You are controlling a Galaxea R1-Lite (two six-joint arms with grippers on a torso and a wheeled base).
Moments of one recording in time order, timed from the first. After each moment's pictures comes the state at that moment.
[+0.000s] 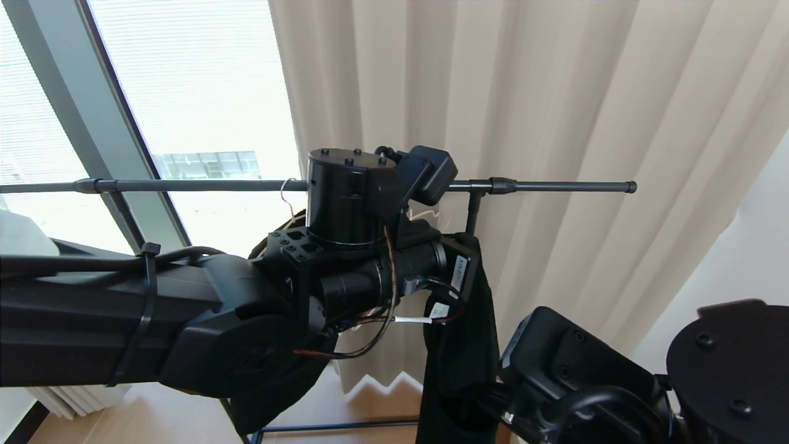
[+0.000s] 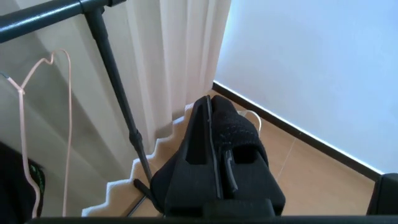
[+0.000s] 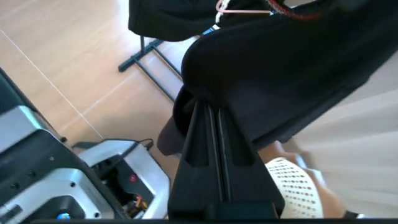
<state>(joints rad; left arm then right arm) -0.83 1.88 -1.16 -0.50 -0.03 -0.02 1.14 1.46 -0.81 0.01 -0.43 -0.02</state>
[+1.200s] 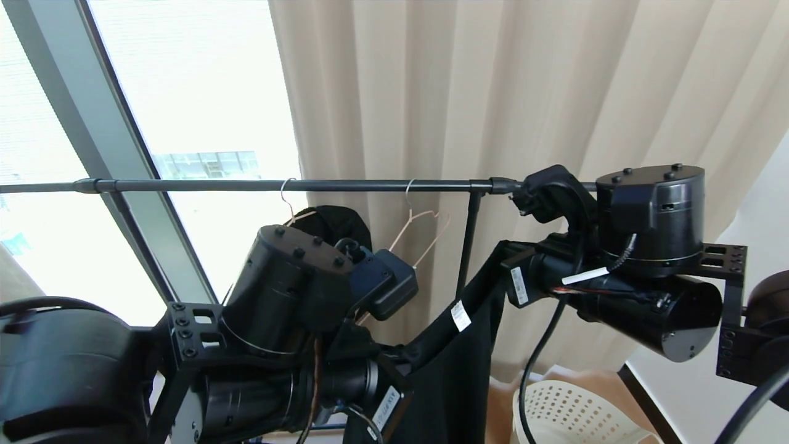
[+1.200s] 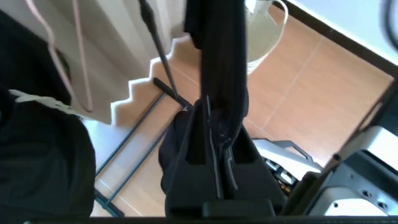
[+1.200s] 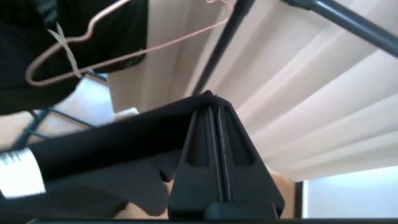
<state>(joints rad) -0.91 1.64 -0.90 -0.10 0.01 -0.01 0.71 1.66 -0.92 -0.35 -0.44 -0.01</state>
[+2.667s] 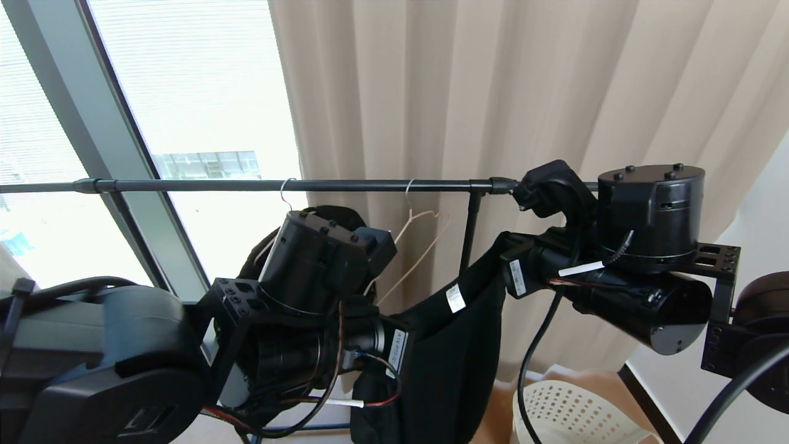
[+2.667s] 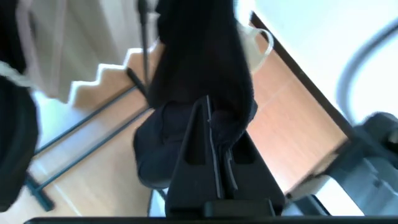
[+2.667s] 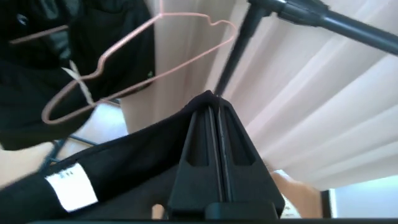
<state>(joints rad) -0.82 1.73 -0.96 -0.15 0.06 -0.23 0.68 1.67 -0.89 -0.44 -0.46 -0.08</state>
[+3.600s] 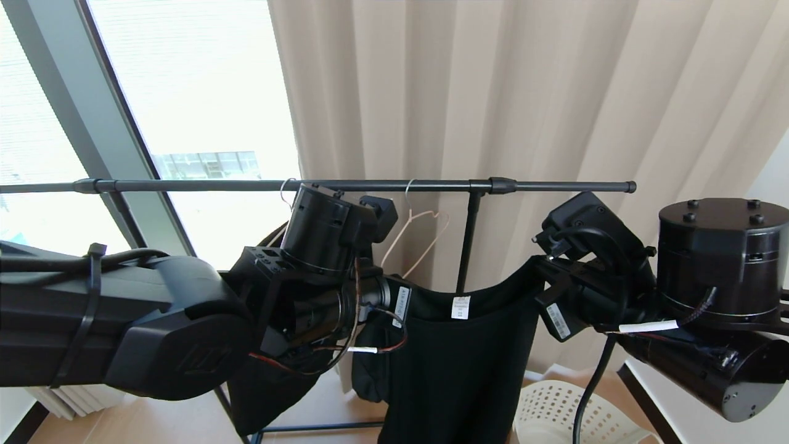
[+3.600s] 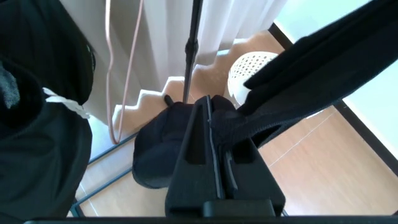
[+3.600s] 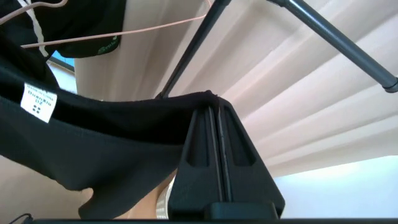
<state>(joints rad) -0.77 1.81 -1.08 -0.20 0.14 -0.16 0.75 1.54 -0.73 -0.44 -0.56 -0.24</state>
